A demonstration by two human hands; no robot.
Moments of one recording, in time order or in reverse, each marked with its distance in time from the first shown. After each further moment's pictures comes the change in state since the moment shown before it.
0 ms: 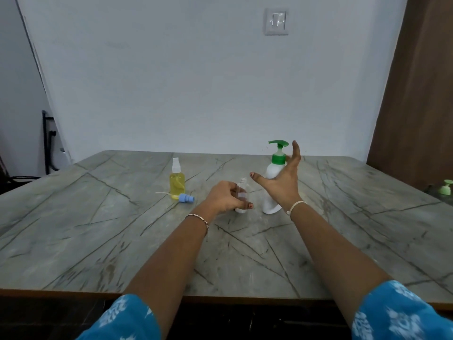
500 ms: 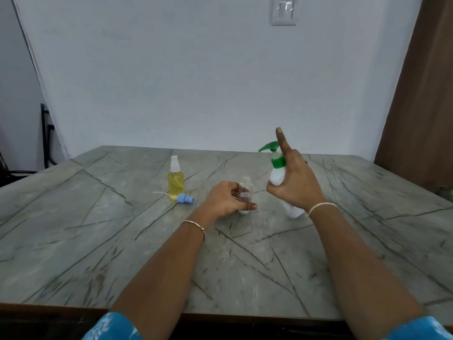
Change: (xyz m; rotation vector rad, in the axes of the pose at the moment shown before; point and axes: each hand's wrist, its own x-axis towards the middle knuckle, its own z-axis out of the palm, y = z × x) left_hand 0.015 -0.011 0.001 0.002 -0.012 0.036; right_hand 0.012 -0.012 -0.031 -0.492 -0.249 -0.358
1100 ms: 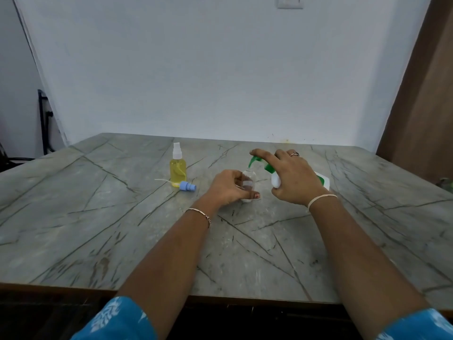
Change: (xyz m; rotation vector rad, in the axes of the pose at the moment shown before) left_hand -0.005 0.001 0.001 0.012 0.026 0.021; right_hand -0.005 -0.009 0.005 -0.509 -0.283 -0.165
